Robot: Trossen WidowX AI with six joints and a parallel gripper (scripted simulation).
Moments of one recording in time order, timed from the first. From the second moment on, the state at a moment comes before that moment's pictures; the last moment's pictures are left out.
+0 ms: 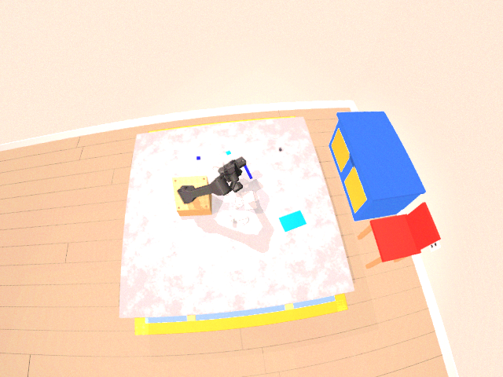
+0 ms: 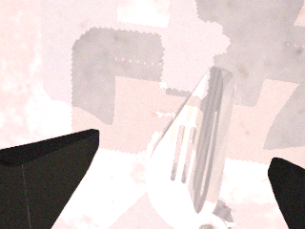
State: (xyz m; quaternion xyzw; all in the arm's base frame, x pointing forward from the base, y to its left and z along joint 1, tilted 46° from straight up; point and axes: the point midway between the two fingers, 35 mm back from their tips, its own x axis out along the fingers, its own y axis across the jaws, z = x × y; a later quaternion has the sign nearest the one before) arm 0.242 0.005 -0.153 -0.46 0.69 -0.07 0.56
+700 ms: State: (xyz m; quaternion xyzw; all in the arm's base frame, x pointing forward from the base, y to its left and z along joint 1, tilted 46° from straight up) arm 0.240 -0.002 -0.159 -0.46 0.69 -0.07 0.56
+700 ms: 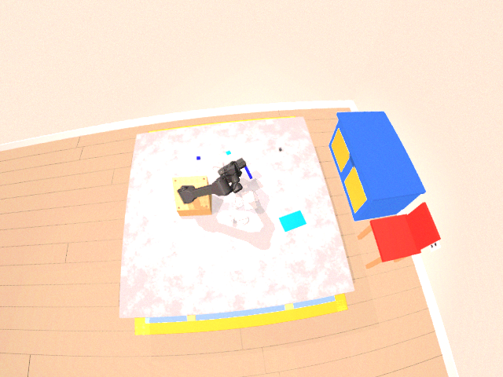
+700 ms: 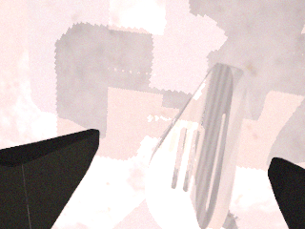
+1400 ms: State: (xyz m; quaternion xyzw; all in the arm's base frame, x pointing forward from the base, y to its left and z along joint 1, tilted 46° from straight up) arm 0.240 -0.003 -0.158 -0.46 0.69 -0.07 0.56
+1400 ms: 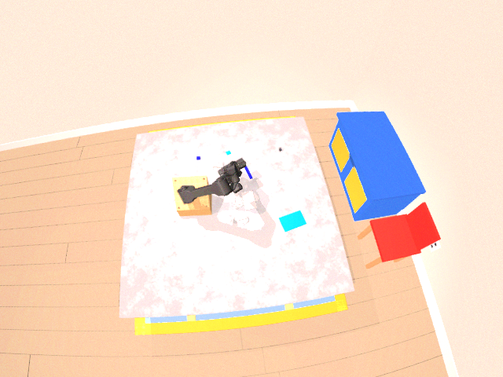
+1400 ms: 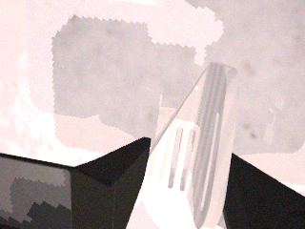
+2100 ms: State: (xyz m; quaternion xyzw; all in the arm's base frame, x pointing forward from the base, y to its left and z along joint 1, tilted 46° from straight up) arm 0.239 0.008 -0.148 -0.46 0.69 -0.07 0.56
